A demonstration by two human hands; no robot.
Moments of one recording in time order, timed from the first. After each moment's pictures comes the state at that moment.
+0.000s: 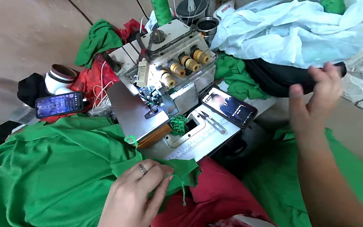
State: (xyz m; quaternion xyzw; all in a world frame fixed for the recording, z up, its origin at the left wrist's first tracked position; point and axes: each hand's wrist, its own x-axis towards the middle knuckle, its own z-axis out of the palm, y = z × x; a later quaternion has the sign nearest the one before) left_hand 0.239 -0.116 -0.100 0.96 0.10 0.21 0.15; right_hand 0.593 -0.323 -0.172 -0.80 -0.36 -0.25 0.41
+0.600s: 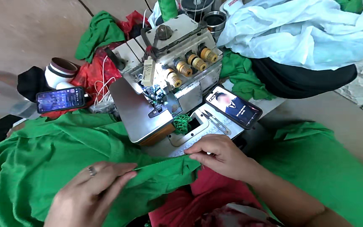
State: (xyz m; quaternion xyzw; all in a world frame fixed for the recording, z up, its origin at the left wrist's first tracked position) left_hand 0.193 -0.077 -0.065 0.96 0.19 0.17 0.15; right_hand 0.454 -0.233 -0.164 -0.52 -0.64 0.14 0.55
